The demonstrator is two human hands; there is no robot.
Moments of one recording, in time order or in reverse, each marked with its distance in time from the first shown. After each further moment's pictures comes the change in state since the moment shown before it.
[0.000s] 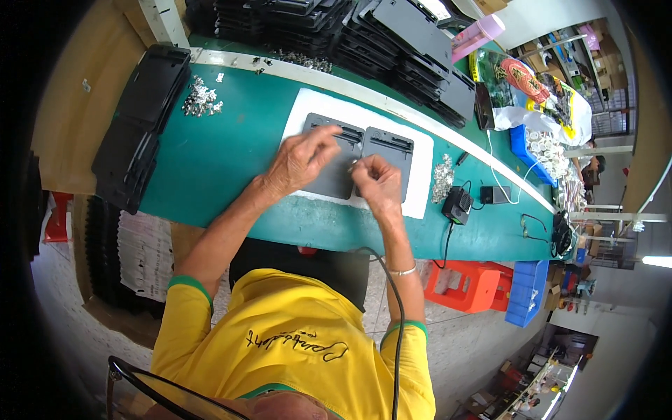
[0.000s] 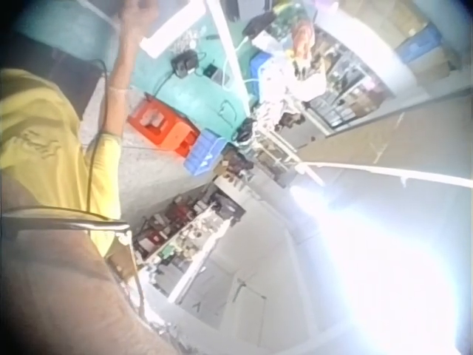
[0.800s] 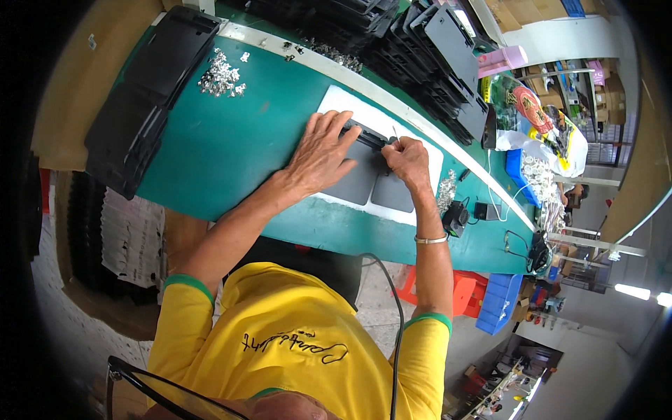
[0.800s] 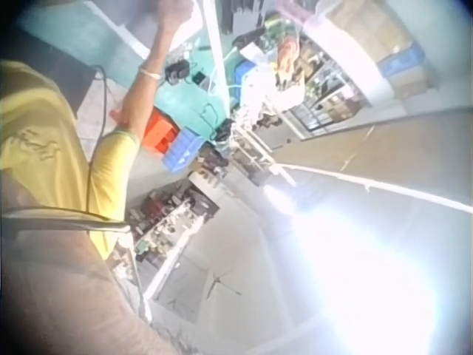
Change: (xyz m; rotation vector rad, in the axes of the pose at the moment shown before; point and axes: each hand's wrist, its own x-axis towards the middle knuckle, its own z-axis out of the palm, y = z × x) left_hand -0.004 -0.018 0.006 0.530 0.085 0.009; right_hand 0.071 -0.029 -0.009 -0.862 -0.049 -0.042
